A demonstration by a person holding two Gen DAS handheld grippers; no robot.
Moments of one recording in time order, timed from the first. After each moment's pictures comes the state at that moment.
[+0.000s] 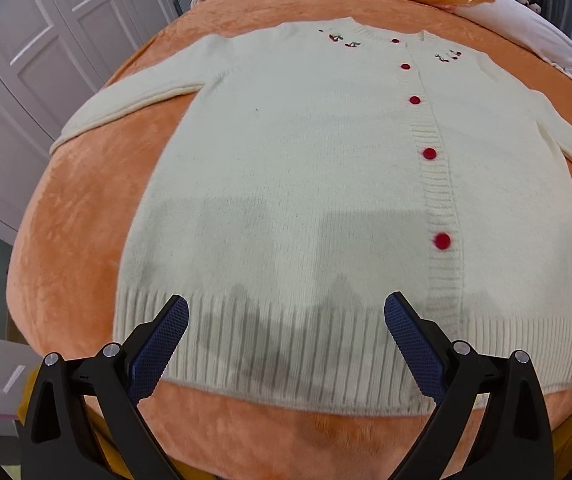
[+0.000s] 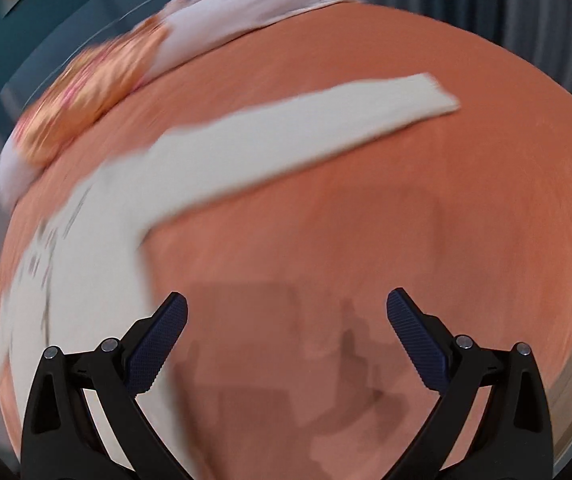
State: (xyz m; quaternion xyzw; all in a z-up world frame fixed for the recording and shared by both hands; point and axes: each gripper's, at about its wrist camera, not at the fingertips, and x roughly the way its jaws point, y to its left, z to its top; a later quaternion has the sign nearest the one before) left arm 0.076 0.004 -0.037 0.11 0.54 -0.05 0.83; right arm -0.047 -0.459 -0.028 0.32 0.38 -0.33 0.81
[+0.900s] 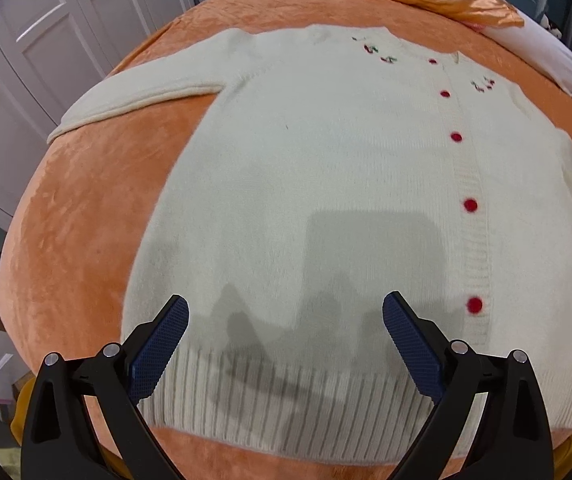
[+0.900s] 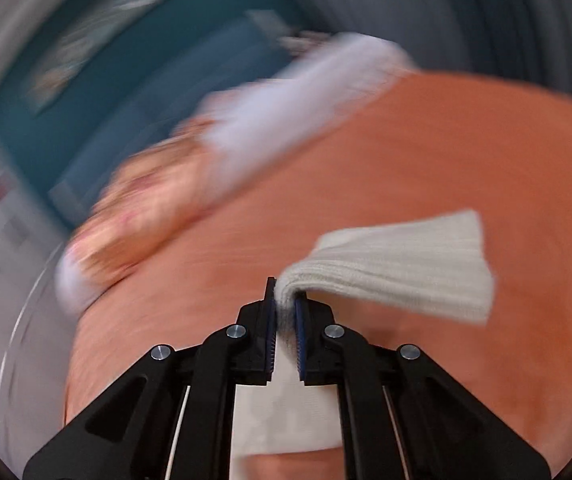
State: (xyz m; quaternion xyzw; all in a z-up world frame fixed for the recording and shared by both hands) left arm 0.122 0.023 -0.037 0.06 0.55 -0.04 0.83; right arm 0.083 -0.531 0.077 0.33 0.21 -0.21 0.90
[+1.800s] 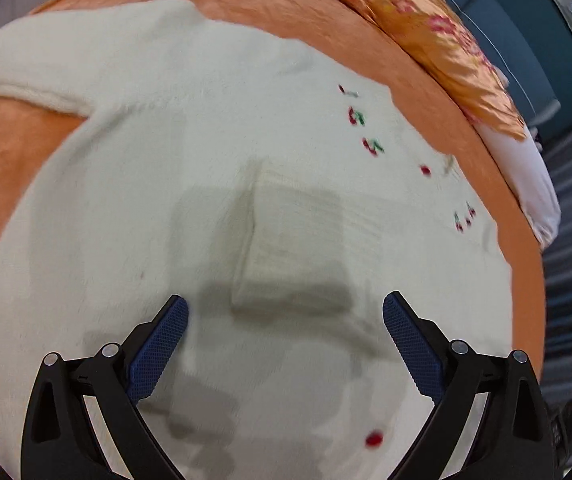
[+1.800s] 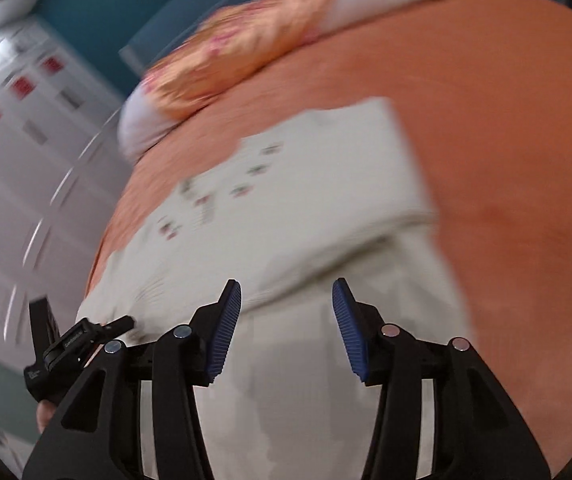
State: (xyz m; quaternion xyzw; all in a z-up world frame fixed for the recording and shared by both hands) left arm 0.279 -0.010 -0.075 -0.18 0.55 -0.11 0.81; right arm 0.113 -0.357 -0.044 0.36 0.36 -0.07 0.86
